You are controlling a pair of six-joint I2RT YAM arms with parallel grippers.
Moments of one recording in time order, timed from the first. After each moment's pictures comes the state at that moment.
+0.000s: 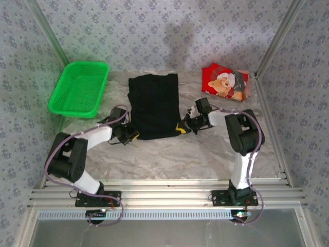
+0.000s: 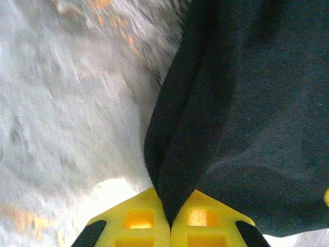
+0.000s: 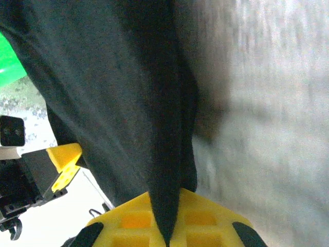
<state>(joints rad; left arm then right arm) -0.36 1.53 0.78 -0.33 0.27 -1.00 0.32 1.92 1.05 -0.24 -0.81 0.75</state>
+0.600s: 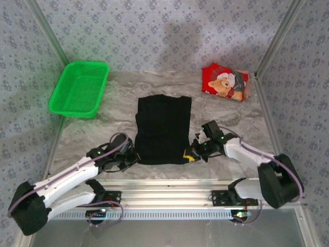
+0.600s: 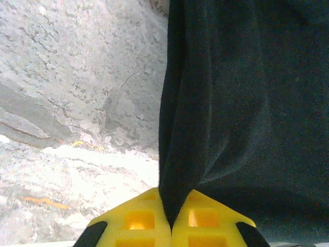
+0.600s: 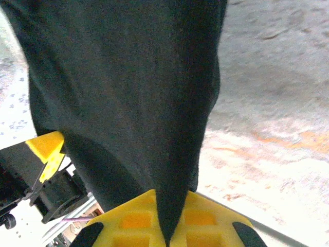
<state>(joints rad) -0.76 0.90 0.53 -0.62 0.09 -1.28 0.47 1.25 0.60 -0.45 -0.73 0.94</state>
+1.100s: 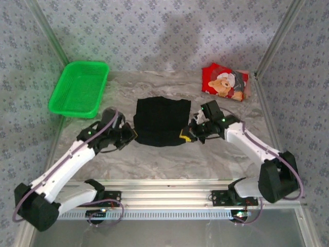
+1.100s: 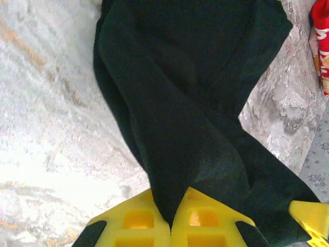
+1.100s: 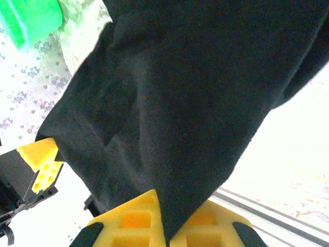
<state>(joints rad) -0.52 1.07 0.91 -0.75 0.17 -1.13 0.43 1.36 0.97 -0.61 -0.70 0.94</state>
